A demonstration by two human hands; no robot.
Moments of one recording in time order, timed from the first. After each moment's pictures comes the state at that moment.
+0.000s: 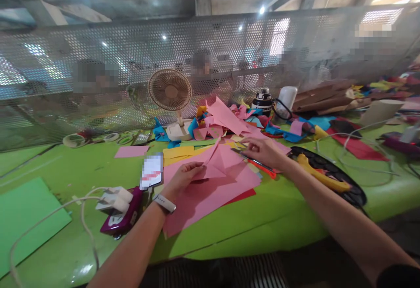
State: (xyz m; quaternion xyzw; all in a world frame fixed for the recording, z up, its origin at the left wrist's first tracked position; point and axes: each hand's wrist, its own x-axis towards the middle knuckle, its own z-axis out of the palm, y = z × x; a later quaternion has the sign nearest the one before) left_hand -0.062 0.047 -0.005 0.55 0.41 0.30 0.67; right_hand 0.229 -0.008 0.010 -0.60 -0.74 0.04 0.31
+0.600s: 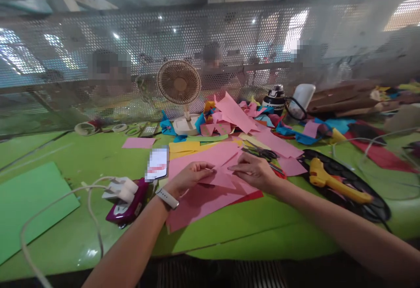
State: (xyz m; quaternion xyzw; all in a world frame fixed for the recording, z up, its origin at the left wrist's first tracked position) left_hand -0.064 0.040 -0.003 0.59 0.35 0.22 0.69; right_hand 0.172 -0.020 -0.022 -0.42 -0.83 0.00 0.38
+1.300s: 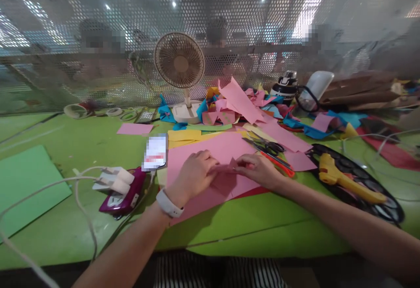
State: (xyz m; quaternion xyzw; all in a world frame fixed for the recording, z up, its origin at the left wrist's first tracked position) left_hand -0.059 0.023 0.003 0.93 0.32 0.16 0.10; right_hand 0.161 -0.017 -0.029 -0.51 -0.77 0.19 0.32
